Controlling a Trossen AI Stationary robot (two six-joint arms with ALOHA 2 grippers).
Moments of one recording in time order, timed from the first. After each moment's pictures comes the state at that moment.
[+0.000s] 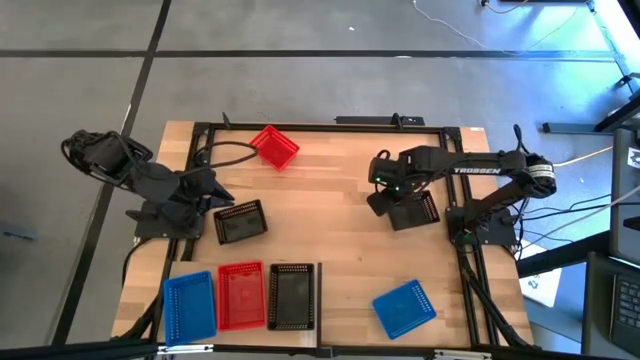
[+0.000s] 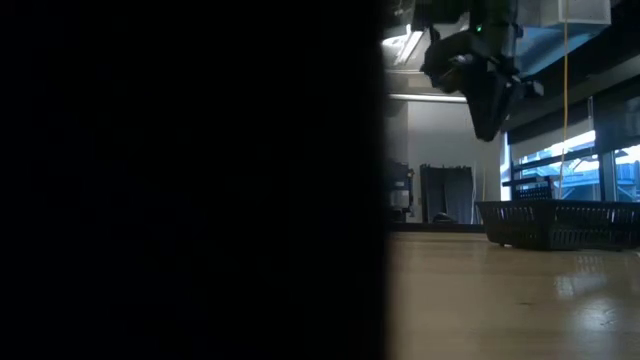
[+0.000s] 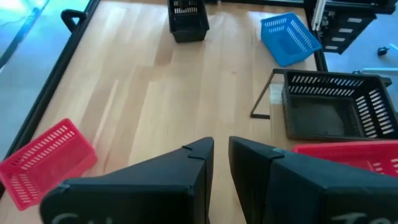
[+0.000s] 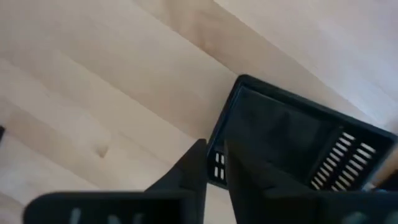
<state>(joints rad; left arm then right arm) -0.49 1.00 1.52 -1.19 -0.44 -0.42 -0.12 1.46 1.21 -1.19 -0.01 0.87</state>
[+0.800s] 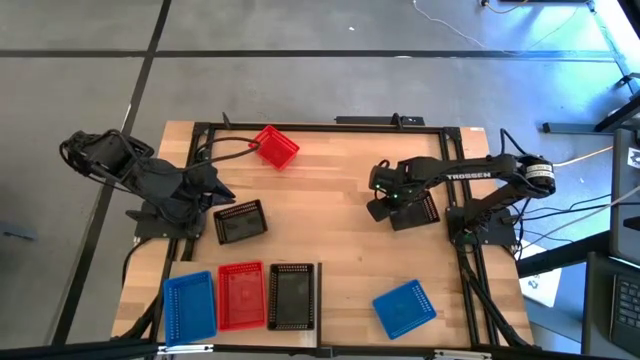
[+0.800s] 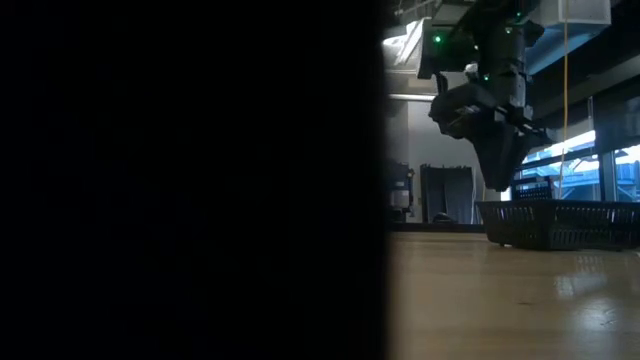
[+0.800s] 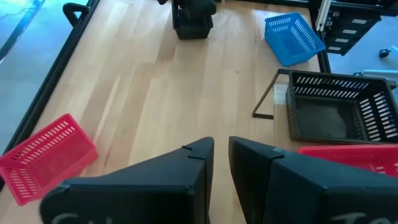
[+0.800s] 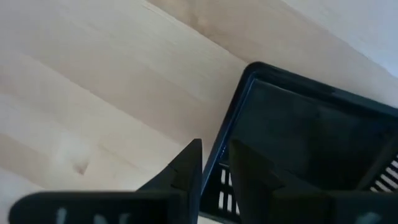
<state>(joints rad) -0.44 1.00 1.52 -1.19 -0.40 -0.41 -0.16 1.47 0.96 -0.93 -0.10 0.89</state>
